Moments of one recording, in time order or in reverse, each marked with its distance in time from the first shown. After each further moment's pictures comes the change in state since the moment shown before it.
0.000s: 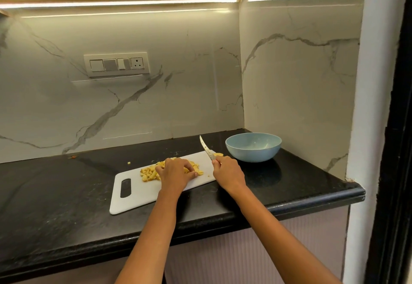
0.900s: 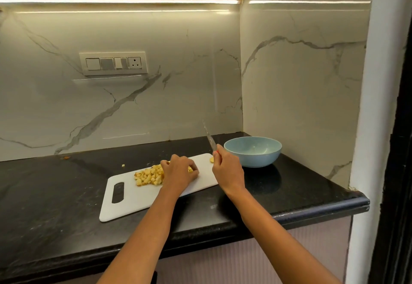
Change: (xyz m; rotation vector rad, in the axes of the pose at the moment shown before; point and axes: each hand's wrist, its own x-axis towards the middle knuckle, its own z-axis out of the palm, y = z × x) left_hand 0.021 0.009 0.012 0.078 0.044 0.171; right_hand 0.020 0.009 0.007 0.105 0.229 -0.158
